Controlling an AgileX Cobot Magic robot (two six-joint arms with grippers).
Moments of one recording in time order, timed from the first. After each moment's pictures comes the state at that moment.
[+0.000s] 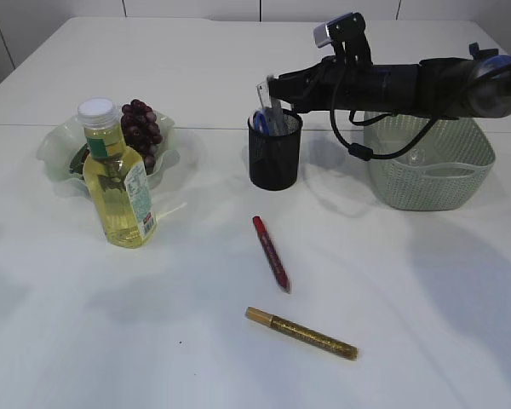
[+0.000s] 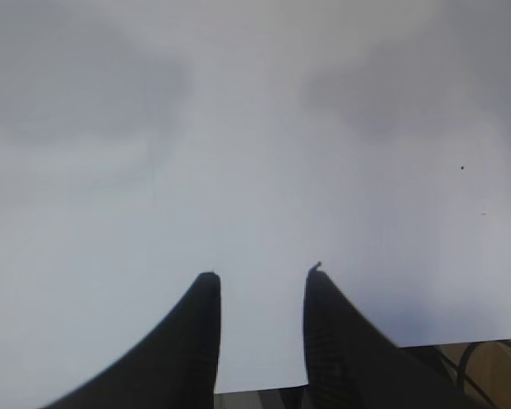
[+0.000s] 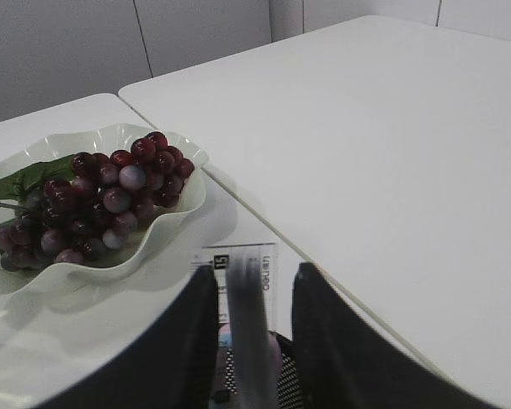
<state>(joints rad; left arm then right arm) -0.10 1.27 -0.94 -0.17 1.05 -0.07 0.13 2.38 -1.83 1.77 0.77 -2.04</state>
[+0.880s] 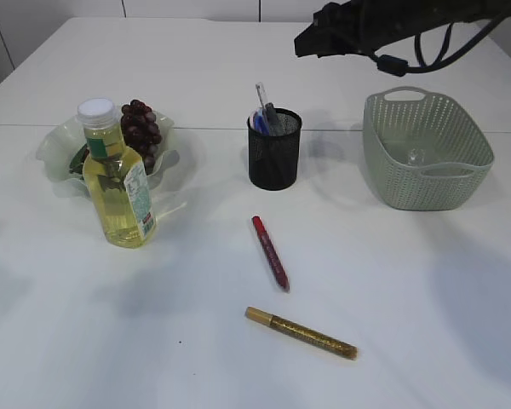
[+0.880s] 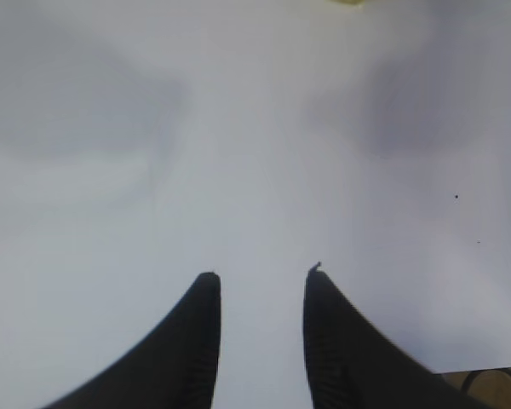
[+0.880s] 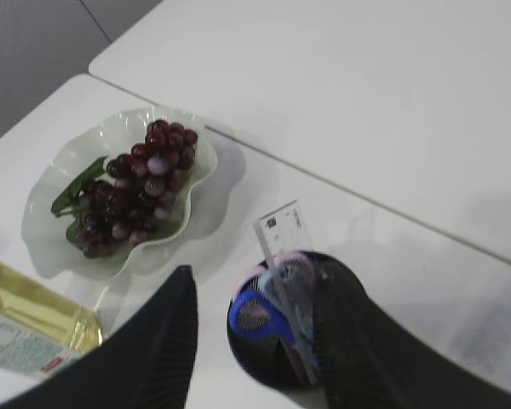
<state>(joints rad) -0.10 1.27 -0.94 -0.17 1.00 -0.07 0.13 2.09 -1.83 1.00 0.74 -0.95</state>
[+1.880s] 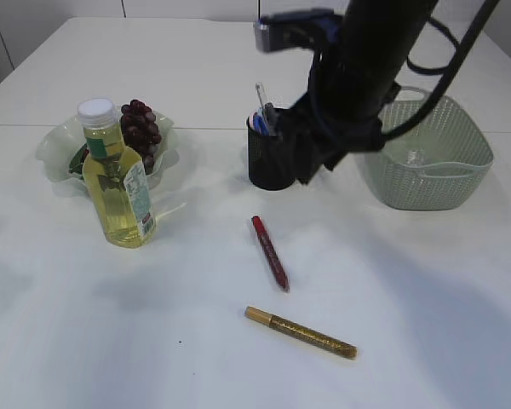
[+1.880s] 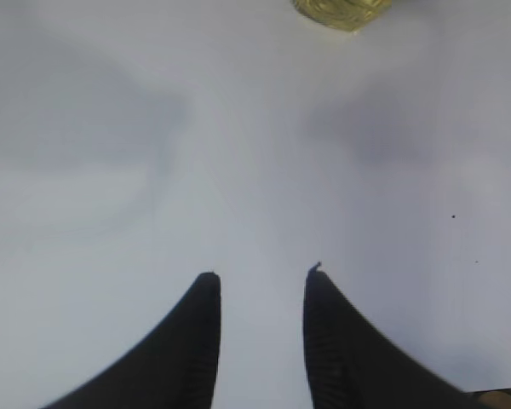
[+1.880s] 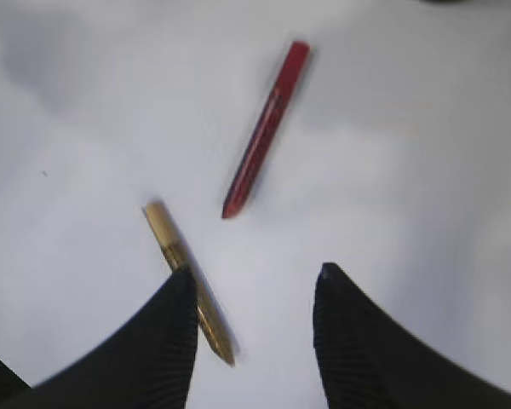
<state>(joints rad) -0.10 1.27 -0.94 -0.17 0.96 -0.07 0.45 1.89 -1.73 0.18 1.22 -0.27</state>
